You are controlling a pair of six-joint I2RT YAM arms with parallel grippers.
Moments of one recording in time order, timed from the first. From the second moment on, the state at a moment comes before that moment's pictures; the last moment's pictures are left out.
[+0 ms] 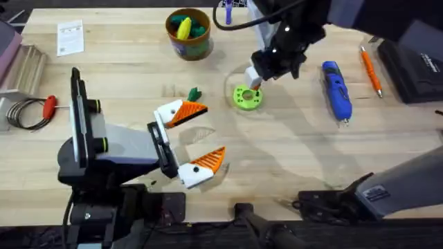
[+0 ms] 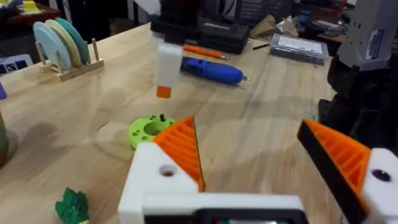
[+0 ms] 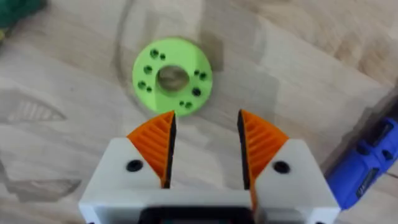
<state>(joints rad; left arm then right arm) 0.03 0.01 0.01 -0.13 1.19 0.01 0.52 1.76 1.47 -1.11 0.07 0.10</state>
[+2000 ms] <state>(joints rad) 0.03 0.01 0.01 -0.13 1.19 0.01 0.53 1.82 1.30 -0.88 0.07 0.19</state>
